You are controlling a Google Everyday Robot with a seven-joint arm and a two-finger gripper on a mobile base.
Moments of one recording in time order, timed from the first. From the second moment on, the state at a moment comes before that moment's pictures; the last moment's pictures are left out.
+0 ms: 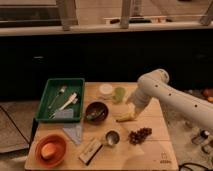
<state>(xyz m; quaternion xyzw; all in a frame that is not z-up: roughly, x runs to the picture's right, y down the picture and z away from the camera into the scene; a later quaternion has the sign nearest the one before) 0.162 0.119 0.787 -0.24 -0.15 -0.22 0.93</state>
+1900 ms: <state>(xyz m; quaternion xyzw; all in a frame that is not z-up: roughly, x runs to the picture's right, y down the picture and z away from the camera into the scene) 0.162 0.165 0.880 -0.30 -0.13 -0.11 0.94</state>
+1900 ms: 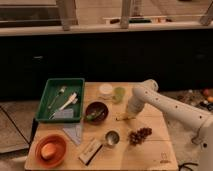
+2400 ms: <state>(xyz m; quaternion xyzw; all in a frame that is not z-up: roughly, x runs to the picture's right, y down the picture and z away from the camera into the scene) 0.163 0.158 0.864 -0.29 -0.14 -0.14 0.94</state>
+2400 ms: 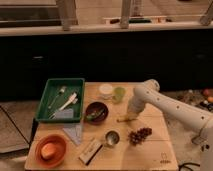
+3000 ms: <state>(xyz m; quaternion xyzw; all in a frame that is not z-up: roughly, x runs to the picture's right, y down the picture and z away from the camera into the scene) 0.145 0.135 0.791 -0.25 -0.18 -0.22 0.93</state>
